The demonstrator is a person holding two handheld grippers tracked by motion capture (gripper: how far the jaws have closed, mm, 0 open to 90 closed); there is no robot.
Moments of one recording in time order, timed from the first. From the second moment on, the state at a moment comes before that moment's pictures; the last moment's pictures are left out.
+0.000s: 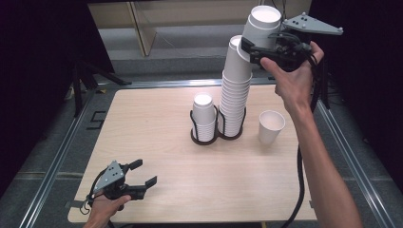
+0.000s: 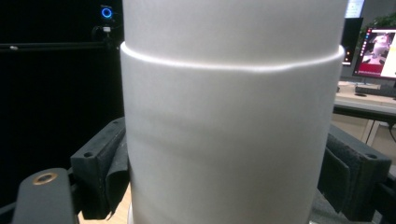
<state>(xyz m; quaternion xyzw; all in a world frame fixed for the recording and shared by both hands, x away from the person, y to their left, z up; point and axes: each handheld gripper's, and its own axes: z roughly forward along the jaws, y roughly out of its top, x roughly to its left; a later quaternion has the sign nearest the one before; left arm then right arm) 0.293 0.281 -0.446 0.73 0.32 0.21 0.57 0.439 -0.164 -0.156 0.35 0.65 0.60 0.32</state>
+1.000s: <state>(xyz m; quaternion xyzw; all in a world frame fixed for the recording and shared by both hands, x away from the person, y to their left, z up) 0.294 0.275 -0.450 0.73 0.31 0.20 0.57 0.381 -0.130 -0.310 0.32 0.71 0.60 0.20</state>
